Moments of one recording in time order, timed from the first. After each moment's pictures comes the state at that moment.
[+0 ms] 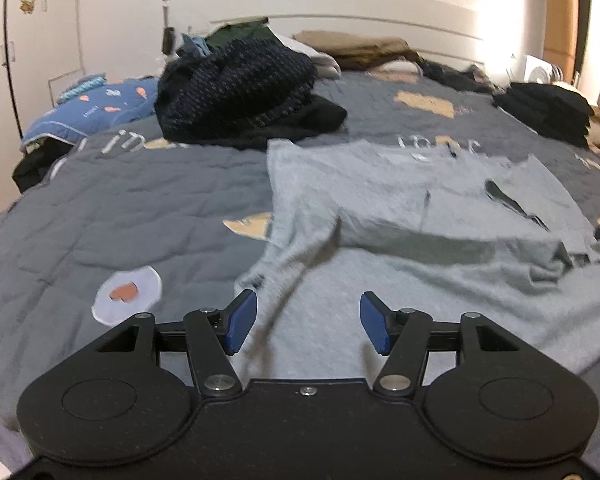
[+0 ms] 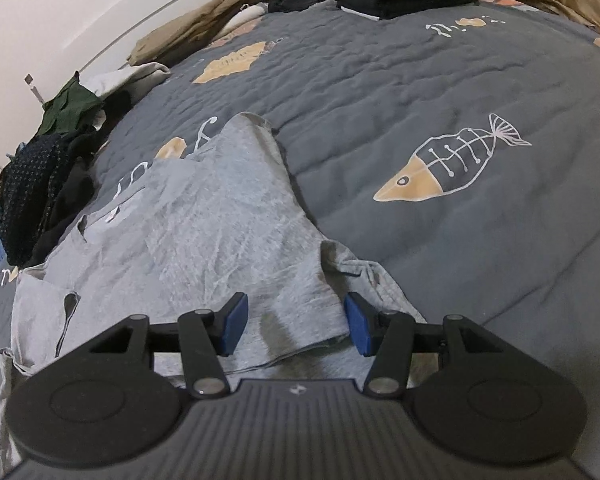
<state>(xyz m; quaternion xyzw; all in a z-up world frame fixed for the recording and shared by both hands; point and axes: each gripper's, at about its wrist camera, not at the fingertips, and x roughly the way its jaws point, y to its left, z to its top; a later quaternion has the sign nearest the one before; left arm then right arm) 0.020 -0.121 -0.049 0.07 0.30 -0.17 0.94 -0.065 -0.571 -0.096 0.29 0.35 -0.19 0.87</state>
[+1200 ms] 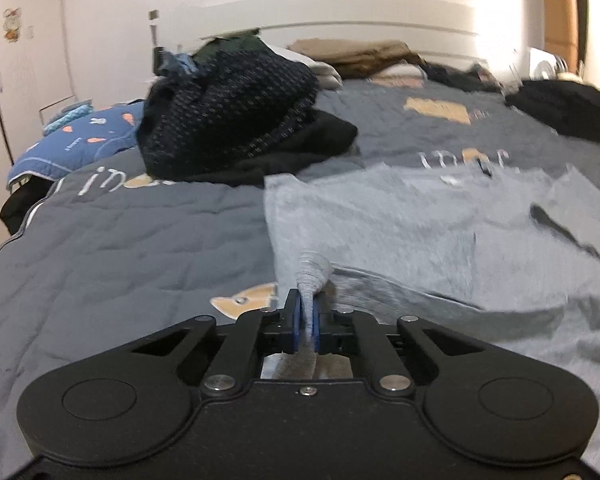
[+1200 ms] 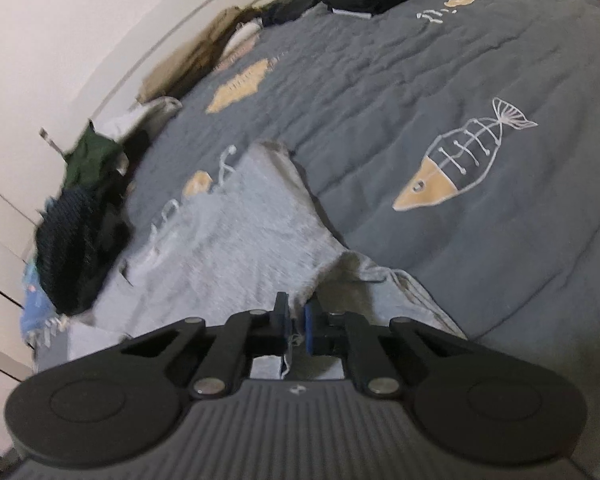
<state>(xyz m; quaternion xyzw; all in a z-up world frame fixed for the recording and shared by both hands) 0.102 -0.148 -0.057 0.09 0.28 -0.17 0.94 -0.074 -0.585 -0.083 0.39 0.29 -0.16 0.86</state>
